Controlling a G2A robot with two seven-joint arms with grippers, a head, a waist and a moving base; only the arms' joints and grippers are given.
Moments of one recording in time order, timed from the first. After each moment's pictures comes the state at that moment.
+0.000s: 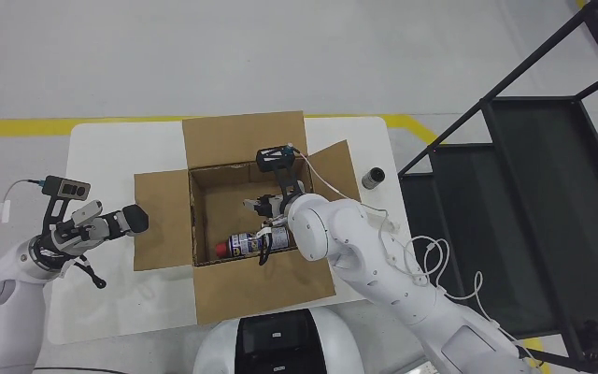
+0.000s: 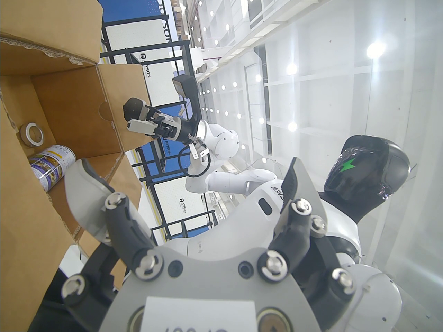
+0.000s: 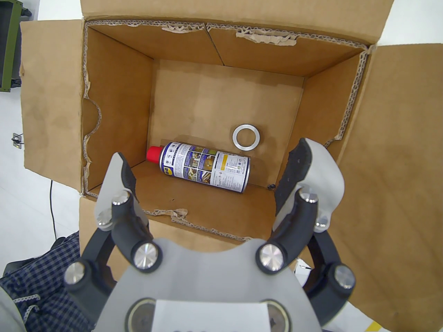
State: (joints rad) left arm 1.43 -0.96 -1.74 -1.48 -0.83 -0.28 -1.39; right arm -1.01 -1.37 0.84 -1.87 -1.11 0.61 1.17
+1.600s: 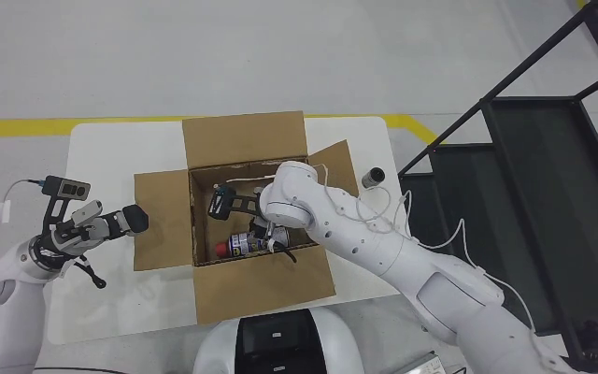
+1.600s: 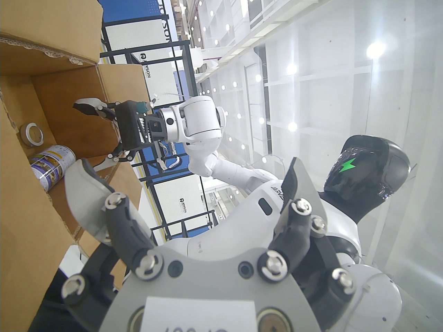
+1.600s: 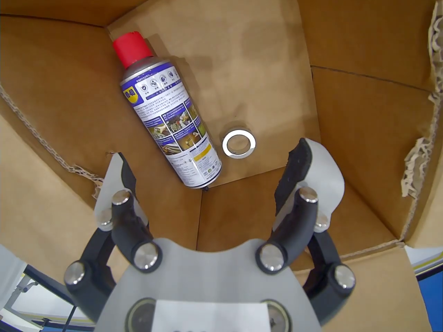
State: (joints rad) left arm 1.43 -0.96 -1.74 -1.48 -0.83 -0.28 -1.39; right arm -0.67 -1.44 0.59 -1.41 -0.98 -0.32 1.31
